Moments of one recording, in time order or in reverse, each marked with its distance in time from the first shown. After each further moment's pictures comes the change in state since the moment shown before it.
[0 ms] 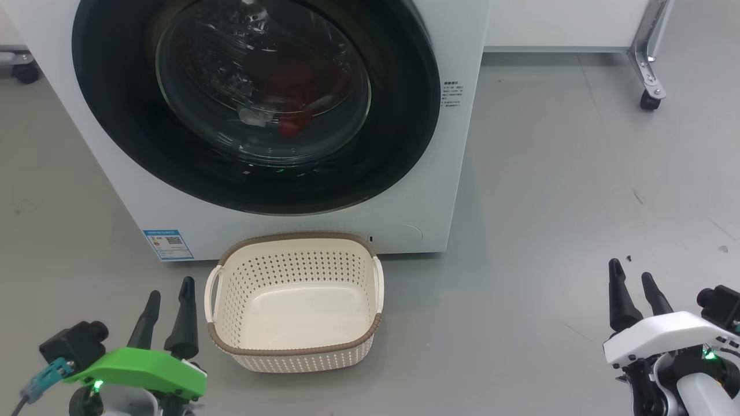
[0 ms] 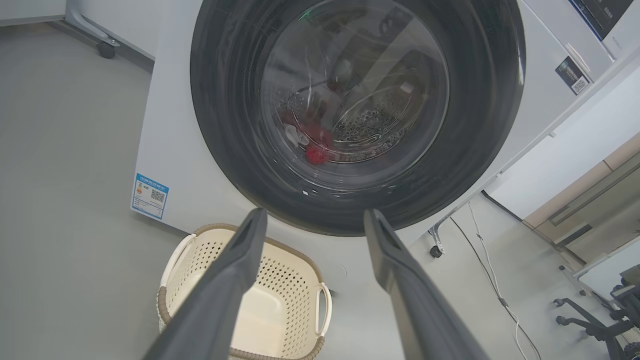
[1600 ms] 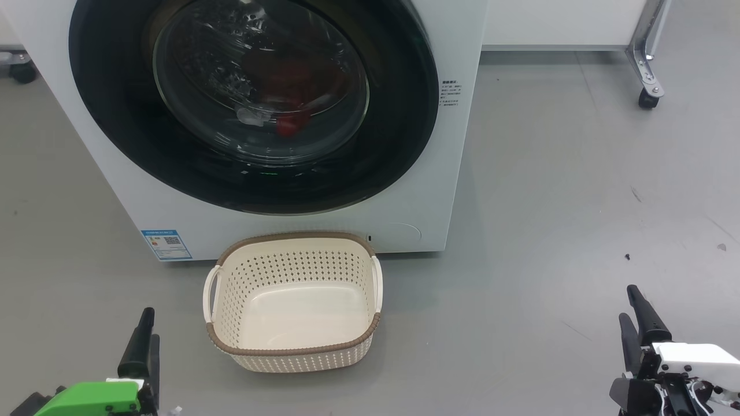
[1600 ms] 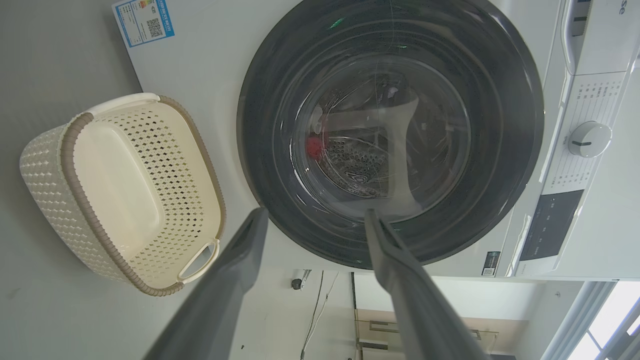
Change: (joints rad) left arm 0.046 -0.113 0.229 0.082 -0.729 -0.067 0.175; right arm 0.029 0.177 -0.261 0.047 0.758 0.075 0.186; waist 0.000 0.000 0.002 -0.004
